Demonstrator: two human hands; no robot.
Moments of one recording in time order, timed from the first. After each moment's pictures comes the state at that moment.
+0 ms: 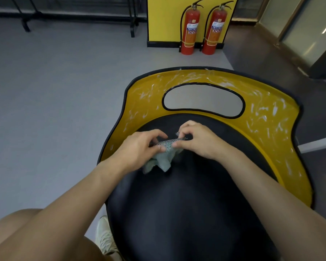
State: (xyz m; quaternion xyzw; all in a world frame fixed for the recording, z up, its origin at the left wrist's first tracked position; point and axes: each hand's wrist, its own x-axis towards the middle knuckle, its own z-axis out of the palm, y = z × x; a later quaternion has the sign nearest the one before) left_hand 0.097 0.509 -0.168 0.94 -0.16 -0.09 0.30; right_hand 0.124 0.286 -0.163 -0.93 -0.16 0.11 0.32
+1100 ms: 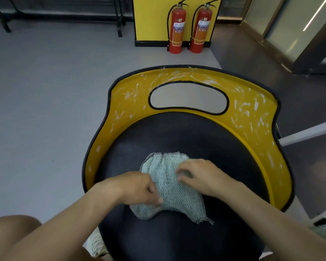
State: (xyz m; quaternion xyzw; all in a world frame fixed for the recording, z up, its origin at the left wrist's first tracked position) left_hand 0.047 0.487 -0.195 0.89 -0.23 -0.36 0.12; right_hand 0.045 0.246 -0.201 -0.95 -0.19 0.20 0.14
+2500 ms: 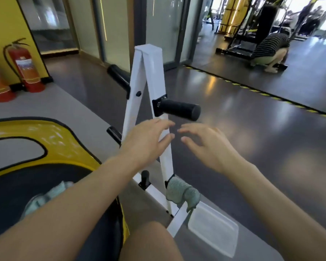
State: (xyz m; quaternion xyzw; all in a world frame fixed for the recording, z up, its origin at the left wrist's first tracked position) left_hand -0.024 0.018 -0.065 0.78 -0.57 0.03 0.27; right_hand -0.187 -0.109 -0.049 -0.95 0.21 -0.18 0.16
